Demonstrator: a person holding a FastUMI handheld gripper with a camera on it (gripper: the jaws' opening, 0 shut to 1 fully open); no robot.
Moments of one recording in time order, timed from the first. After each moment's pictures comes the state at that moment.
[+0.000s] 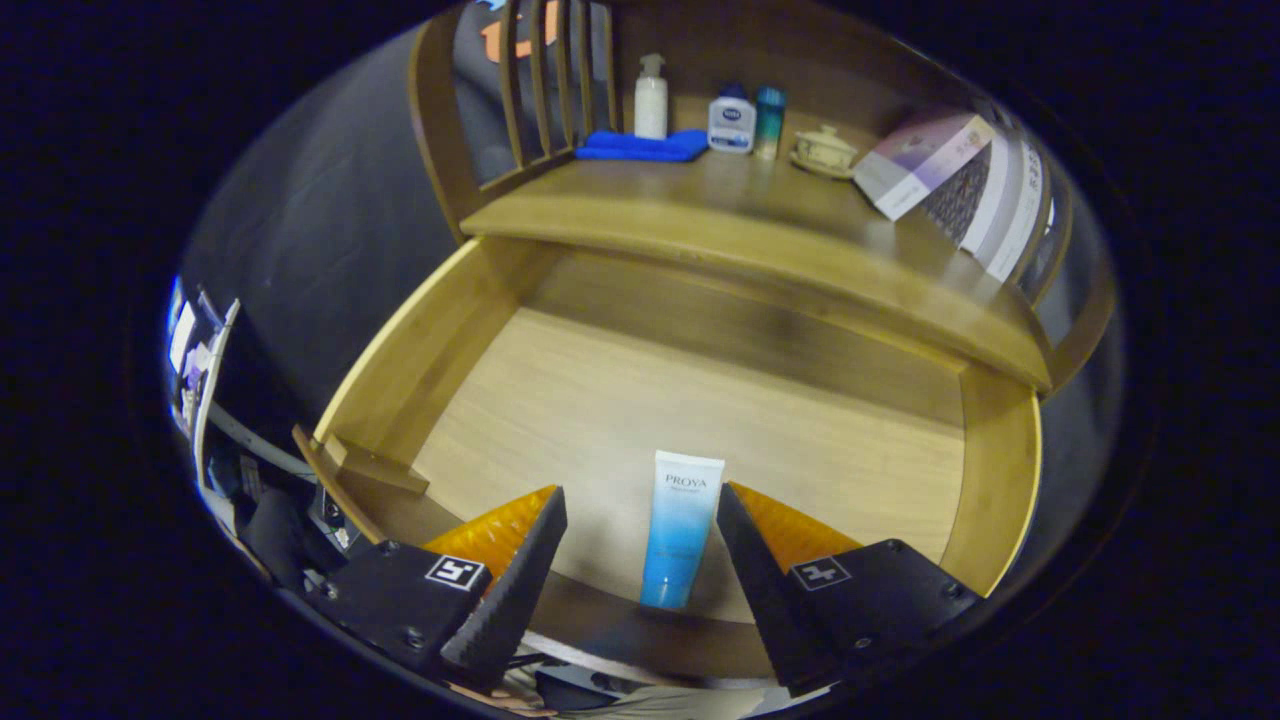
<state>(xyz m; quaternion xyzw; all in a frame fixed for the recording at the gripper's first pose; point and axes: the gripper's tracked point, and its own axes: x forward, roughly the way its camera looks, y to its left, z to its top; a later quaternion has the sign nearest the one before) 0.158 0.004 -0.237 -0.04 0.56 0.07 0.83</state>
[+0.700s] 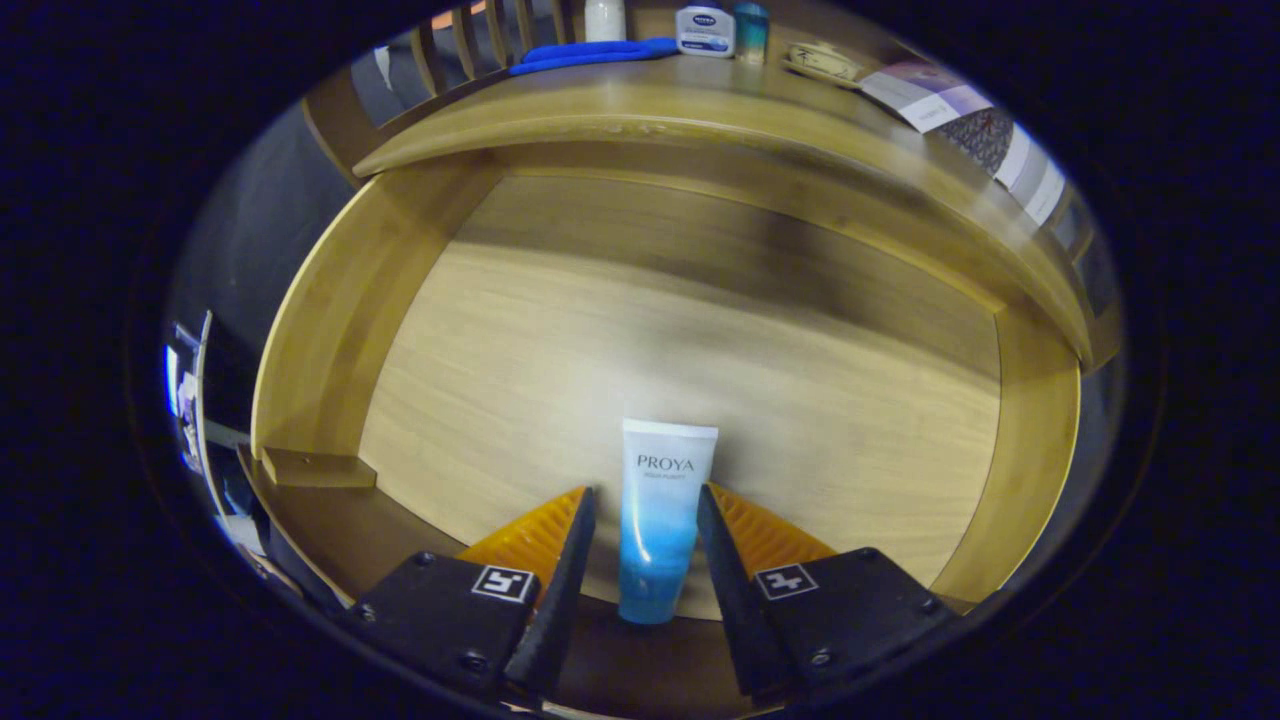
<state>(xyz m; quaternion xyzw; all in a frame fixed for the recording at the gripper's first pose) 0.161 -0.017 -0.278 -0.04 0.64 0.02 0.77</state>
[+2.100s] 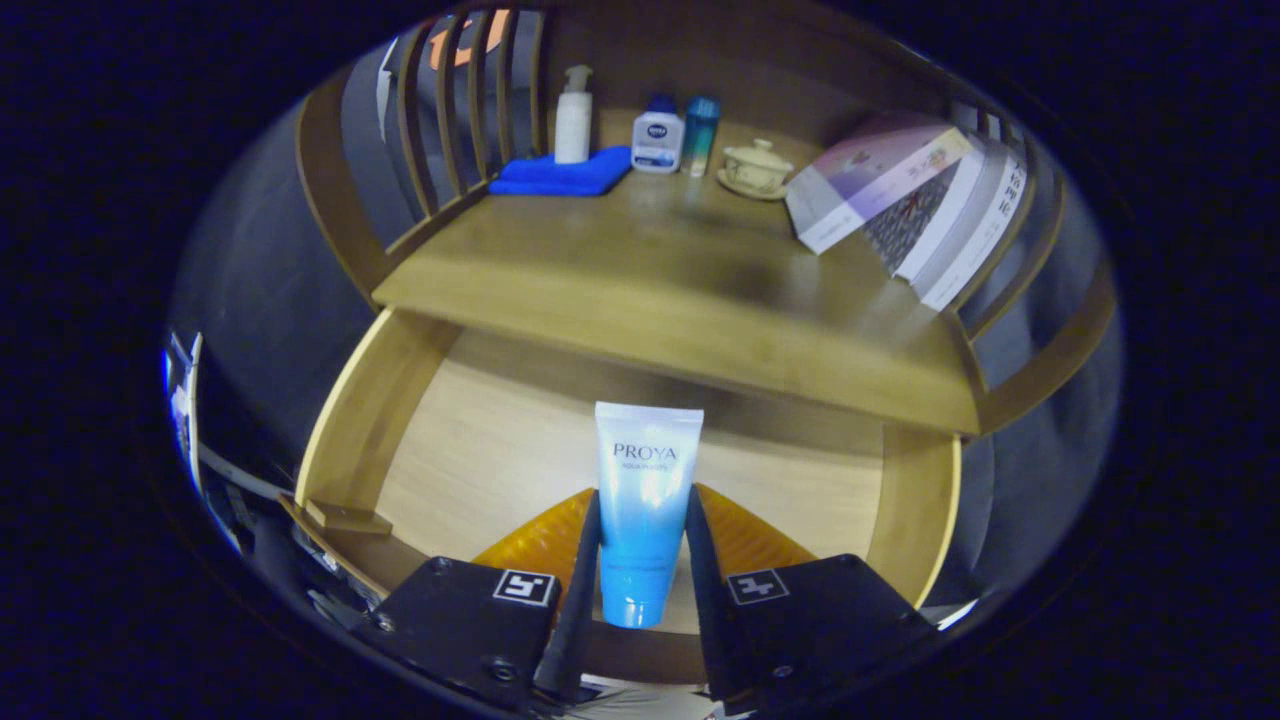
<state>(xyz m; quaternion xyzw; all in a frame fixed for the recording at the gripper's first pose) 0.220 -0.037 -0.156 -0.07 0.52 -0.01 0.85</state>
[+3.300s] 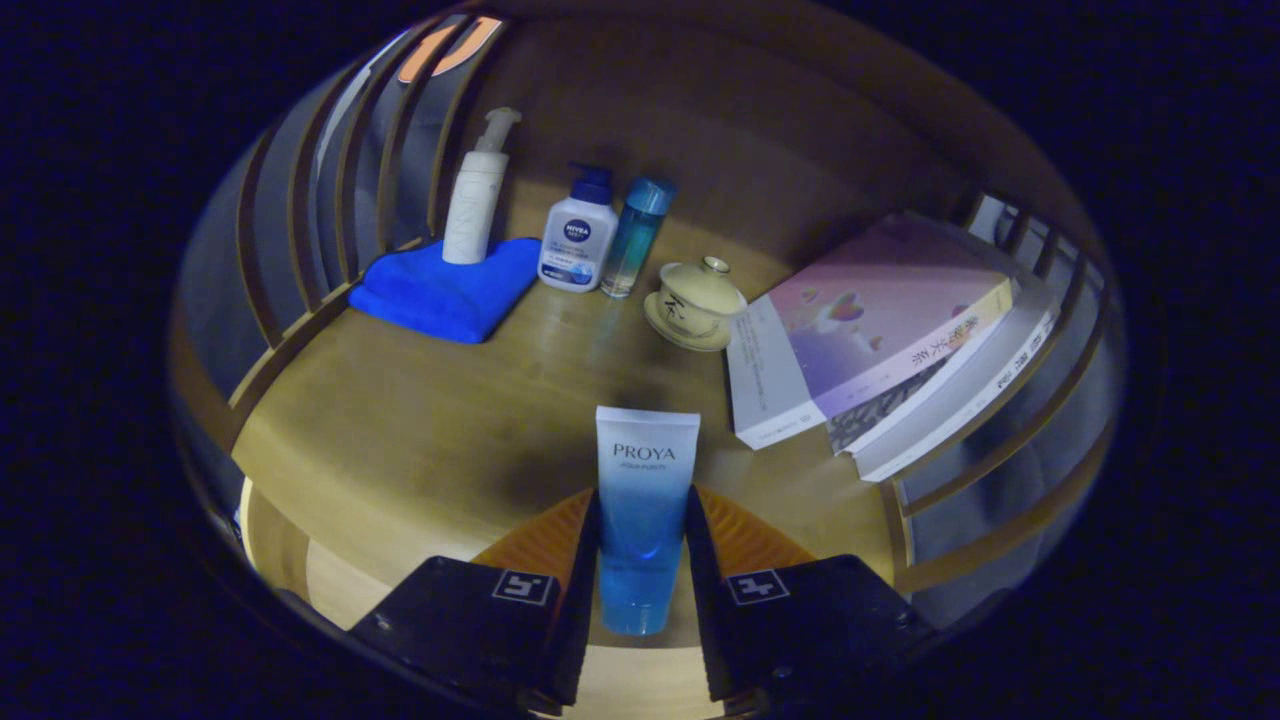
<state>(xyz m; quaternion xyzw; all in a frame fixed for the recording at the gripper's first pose) 0.393 -0.075 -0.150 -0.16 0.42 -0.09 0.89</state>
